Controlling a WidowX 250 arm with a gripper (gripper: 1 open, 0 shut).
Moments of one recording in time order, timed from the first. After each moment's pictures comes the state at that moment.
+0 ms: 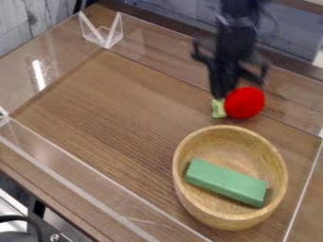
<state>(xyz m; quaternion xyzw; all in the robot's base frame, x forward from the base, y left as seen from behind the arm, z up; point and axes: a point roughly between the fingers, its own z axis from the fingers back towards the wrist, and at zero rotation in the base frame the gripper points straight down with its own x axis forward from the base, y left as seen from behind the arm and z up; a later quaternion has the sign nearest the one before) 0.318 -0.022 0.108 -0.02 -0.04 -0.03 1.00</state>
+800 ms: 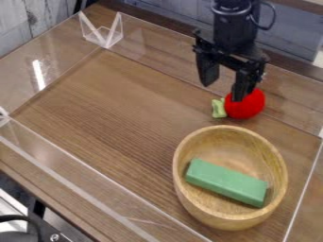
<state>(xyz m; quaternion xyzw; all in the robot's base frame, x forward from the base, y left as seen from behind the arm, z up) 0.321 -0.049 0.094 -0.04 -0.04 -0.13 0.99</state>
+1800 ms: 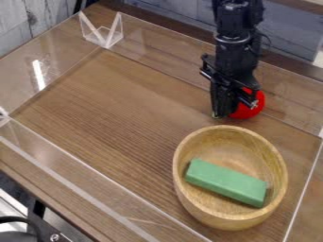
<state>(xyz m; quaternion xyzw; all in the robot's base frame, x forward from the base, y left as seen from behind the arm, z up) 0.321 -0.044 0.058 -0.06 0.00 -0.22 0.97</state>
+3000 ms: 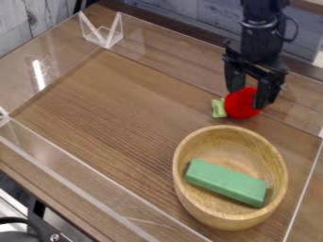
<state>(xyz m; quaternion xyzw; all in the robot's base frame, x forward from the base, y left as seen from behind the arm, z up) 0.355 -0.076 0.063 -0.06 -0.02 -0.20 0.98</state>
